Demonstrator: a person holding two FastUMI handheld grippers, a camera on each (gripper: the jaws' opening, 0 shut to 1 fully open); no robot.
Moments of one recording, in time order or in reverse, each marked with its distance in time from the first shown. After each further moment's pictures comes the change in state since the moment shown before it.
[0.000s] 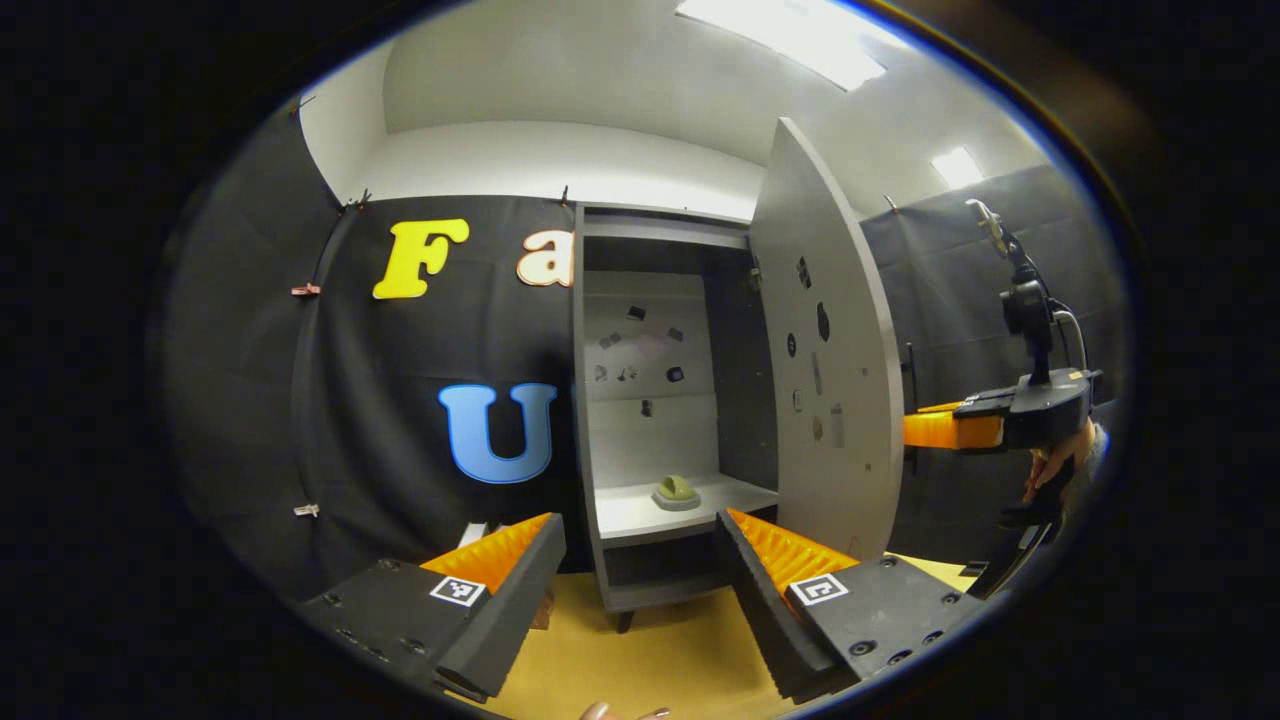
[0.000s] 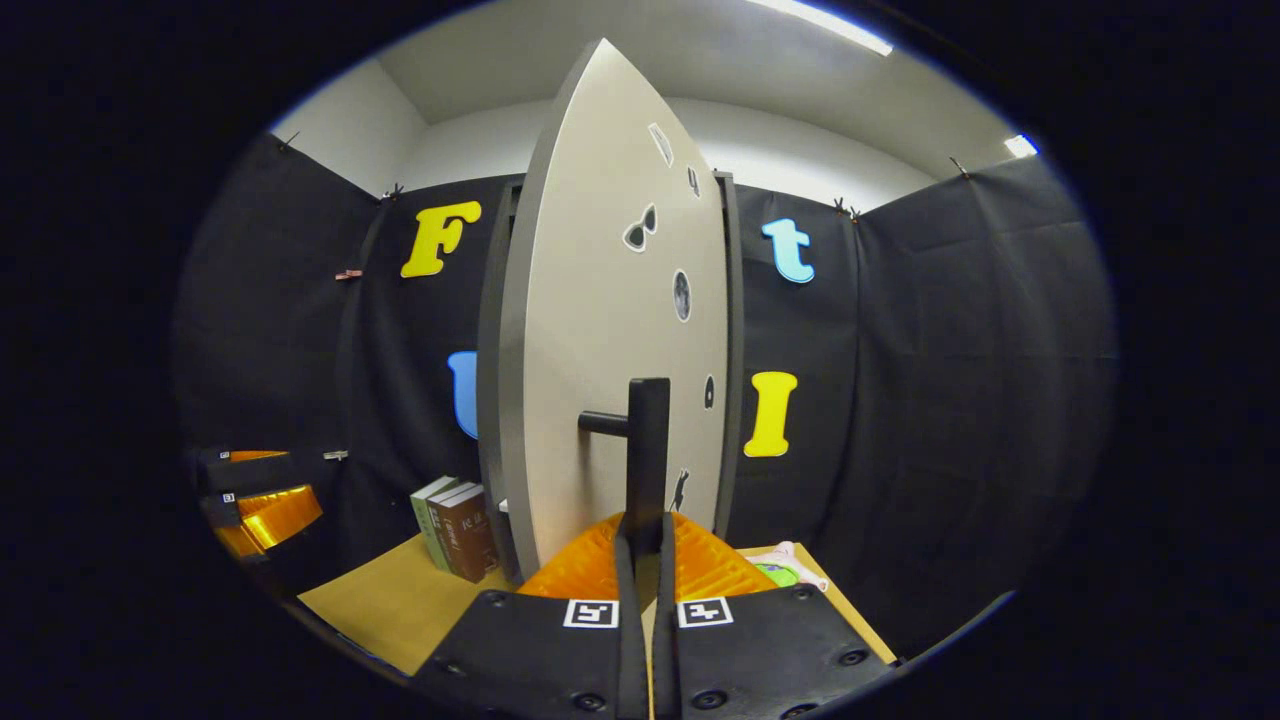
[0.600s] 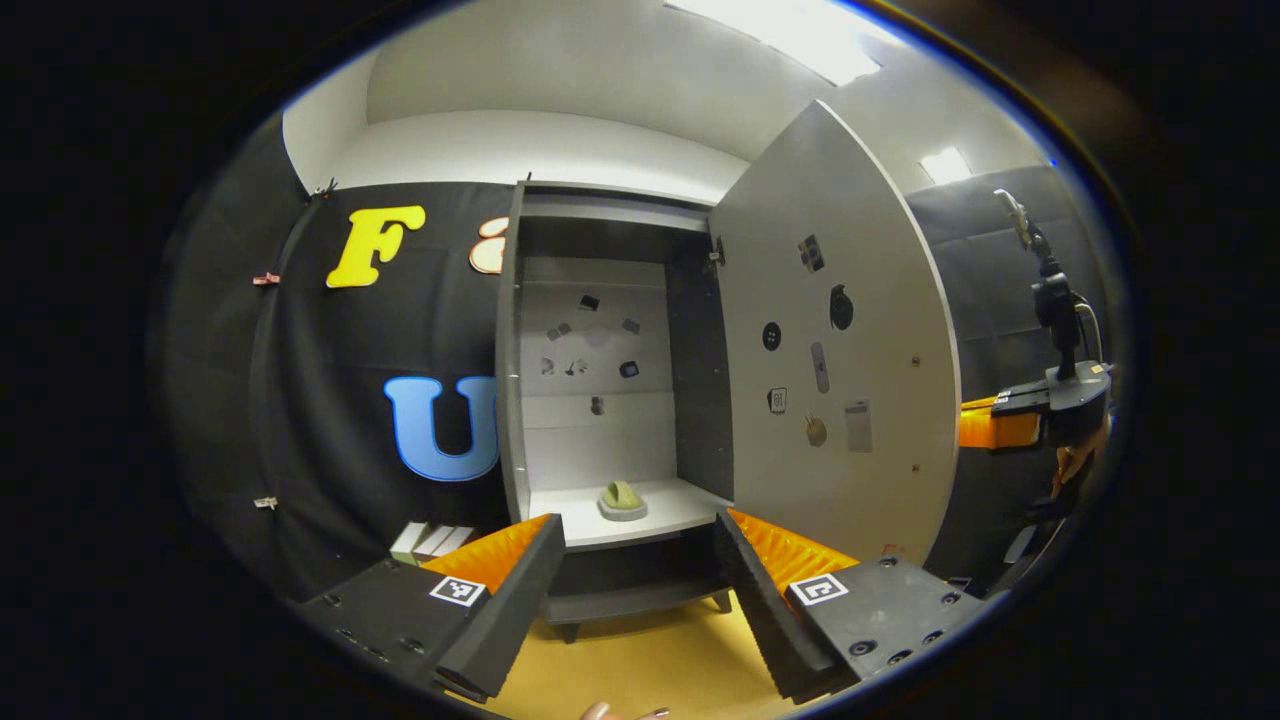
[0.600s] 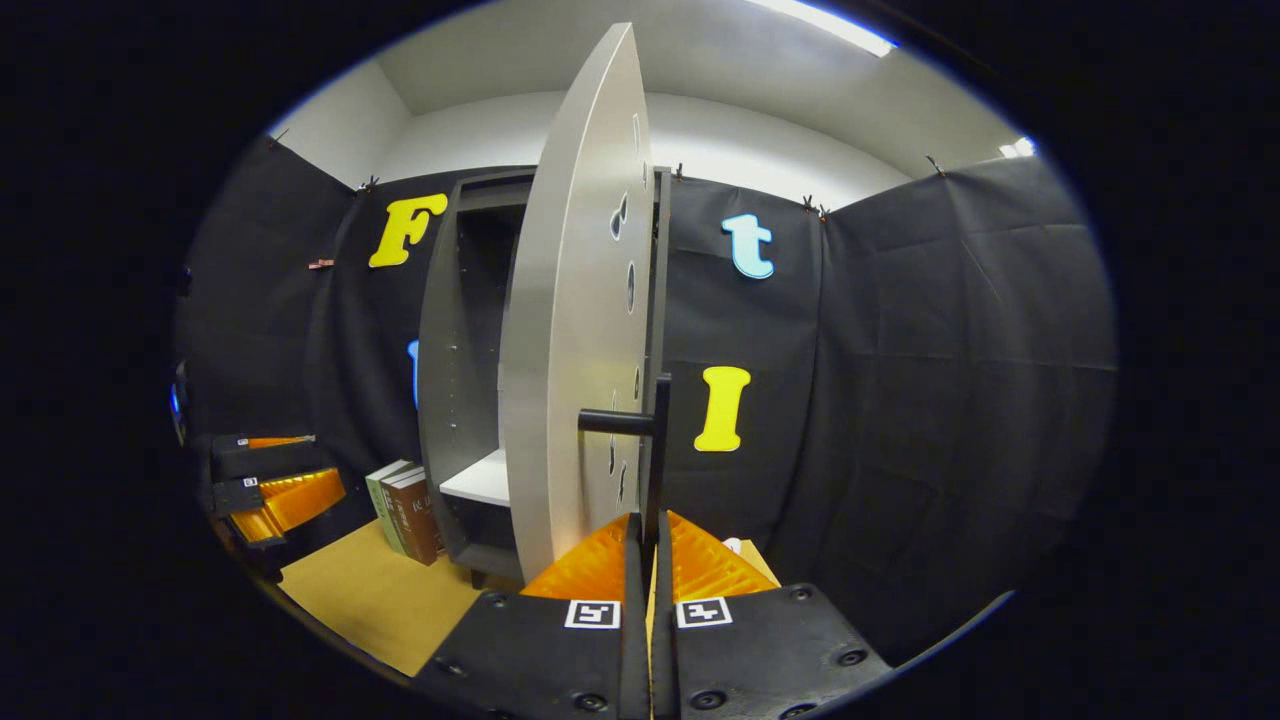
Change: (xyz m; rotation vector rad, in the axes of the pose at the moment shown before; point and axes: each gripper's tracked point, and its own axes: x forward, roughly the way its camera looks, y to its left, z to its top) left arm 0.075 -0.081 -0.007 -0.025 0.022 -0.054; right arm 0.002 -0.040 -0.002 0.001 0.010 -0.031
